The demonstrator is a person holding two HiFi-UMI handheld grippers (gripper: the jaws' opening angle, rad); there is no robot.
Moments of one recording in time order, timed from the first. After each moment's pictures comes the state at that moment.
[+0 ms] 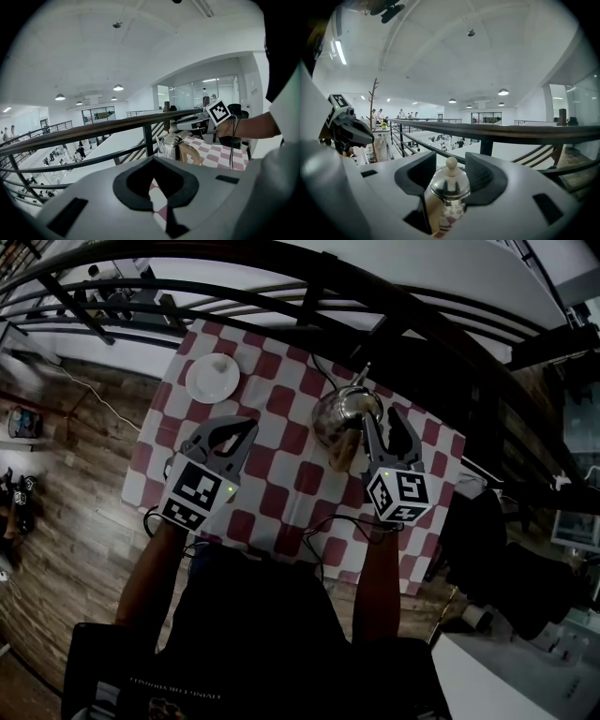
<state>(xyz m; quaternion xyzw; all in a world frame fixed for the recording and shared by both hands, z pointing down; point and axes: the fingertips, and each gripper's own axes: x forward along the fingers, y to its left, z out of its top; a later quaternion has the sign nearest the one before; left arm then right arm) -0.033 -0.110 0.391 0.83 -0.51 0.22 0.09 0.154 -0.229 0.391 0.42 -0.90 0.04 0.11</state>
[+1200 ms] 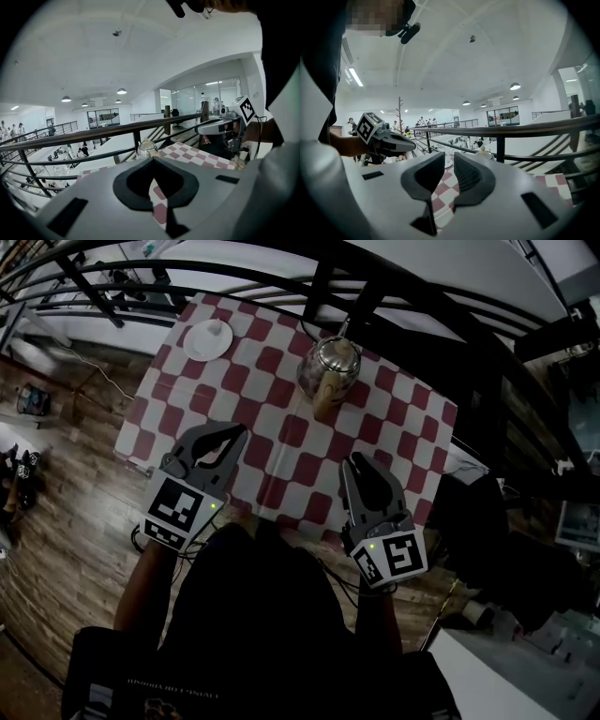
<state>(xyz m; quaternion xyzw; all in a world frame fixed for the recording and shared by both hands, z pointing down) 0.058 0.007 0.340 0.81 -0.54 0.20 0.10 0.218 -0.022 0.324 0.31 -0.94 0.08 0.08</state>
